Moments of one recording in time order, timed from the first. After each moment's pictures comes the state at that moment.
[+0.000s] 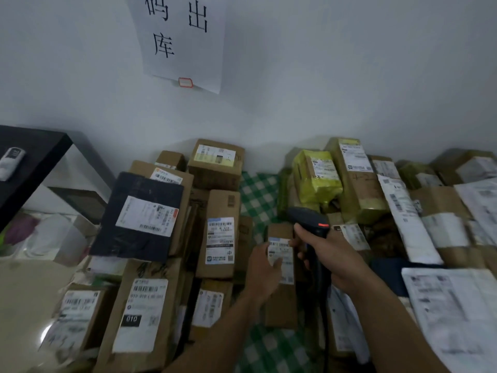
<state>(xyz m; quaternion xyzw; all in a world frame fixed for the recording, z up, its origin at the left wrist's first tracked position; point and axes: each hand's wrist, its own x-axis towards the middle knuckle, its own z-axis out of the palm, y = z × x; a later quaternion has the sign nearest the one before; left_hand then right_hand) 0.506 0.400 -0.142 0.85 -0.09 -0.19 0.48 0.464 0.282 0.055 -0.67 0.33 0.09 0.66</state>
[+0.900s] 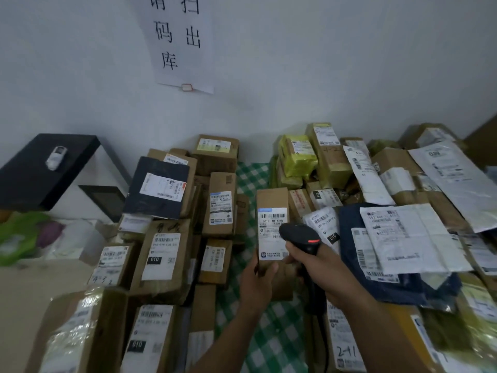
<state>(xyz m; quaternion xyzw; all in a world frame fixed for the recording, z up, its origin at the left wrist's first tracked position) 0.324 0.457 -0.088 0.74 0.00 -0.16 0.65 0.285 0.329 0.070 -0.68 0.30 0.07 0.67</state>
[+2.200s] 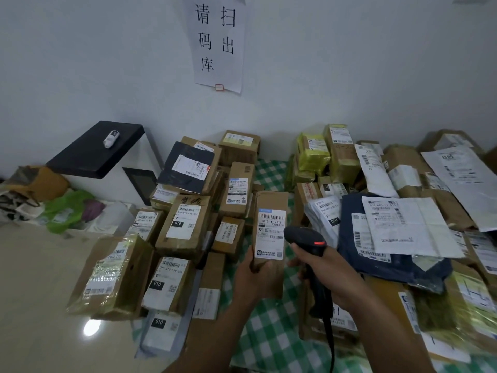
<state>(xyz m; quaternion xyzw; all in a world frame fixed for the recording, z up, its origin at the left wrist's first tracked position) 0.249 0.493 -0.080 0.80 0.03 -0.12 0.59 0.202 0.328 0.072 -0.67 0.23 0.12 0.69</state>
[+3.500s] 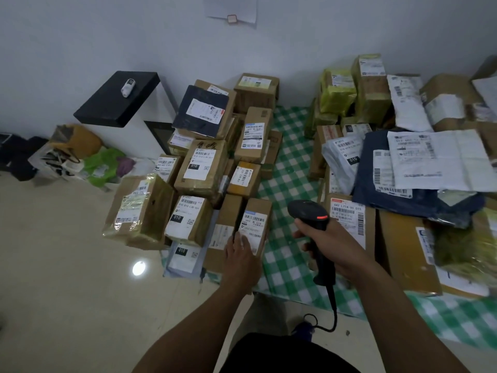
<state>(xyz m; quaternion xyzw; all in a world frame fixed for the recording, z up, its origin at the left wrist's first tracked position) 0.158 0.546 -0.140 0.97 0.02 -0.19 0.15 0.142 0.338 0.015 -0.67 0.21 0.17 0.69</state>
